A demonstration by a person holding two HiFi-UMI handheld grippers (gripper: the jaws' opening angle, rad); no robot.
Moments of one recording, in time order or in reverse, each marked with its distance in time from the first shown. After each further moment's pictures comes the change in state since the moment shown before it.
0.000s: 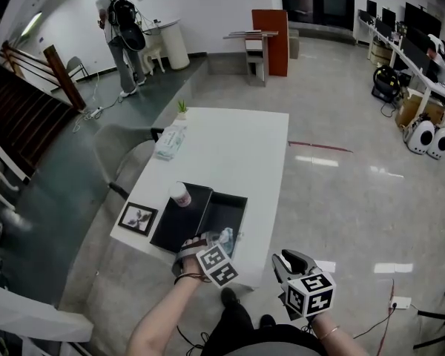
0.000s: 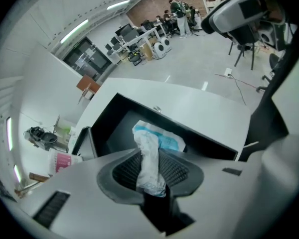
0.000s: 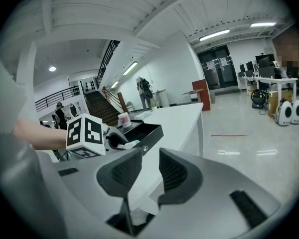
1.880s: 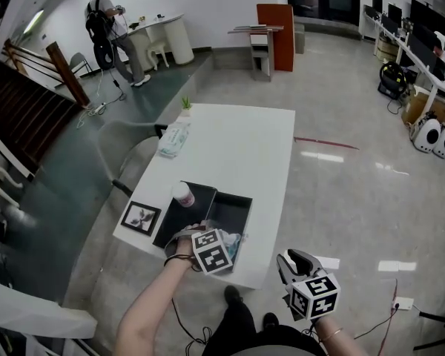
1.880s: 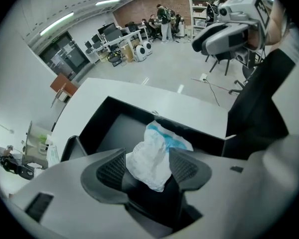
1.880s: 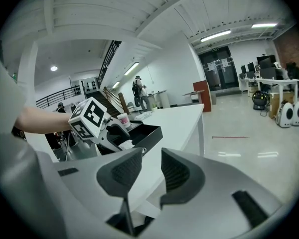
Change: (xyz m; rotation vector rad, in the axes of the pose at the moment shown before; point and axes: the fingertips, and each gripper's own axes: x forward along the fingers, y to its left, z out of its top) left arm -0.006 0.010 0.006 0.117 -0.020 -0.275; right arm 0.008 -0.006 0.006 -0.016 -0.012 0.006
